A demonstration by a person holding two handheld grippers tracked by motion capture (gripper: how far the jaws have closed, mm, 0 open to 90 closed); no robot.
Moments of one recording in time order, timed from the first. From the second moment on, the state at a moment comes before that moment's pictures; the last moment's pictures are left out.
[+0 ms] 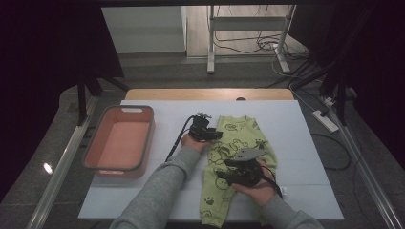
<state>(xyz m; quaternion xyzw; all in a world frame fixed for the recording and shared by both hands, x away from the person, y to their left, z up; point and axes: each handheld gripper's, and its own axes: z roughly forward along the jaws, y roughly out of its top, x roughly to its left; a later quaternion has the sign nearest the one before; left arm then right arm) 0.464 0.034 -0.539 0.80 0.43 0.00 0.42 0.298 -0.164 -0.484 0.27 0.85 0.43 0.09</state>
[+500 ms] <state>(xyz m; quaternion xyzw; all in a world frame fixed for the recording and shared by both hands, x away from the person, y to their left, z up) 0.461 0.033 -0.532 0.80 0.42 0.03 0.42 0.286 -0.117 -0.499 0.25 0.88 0.39 0.06</state>
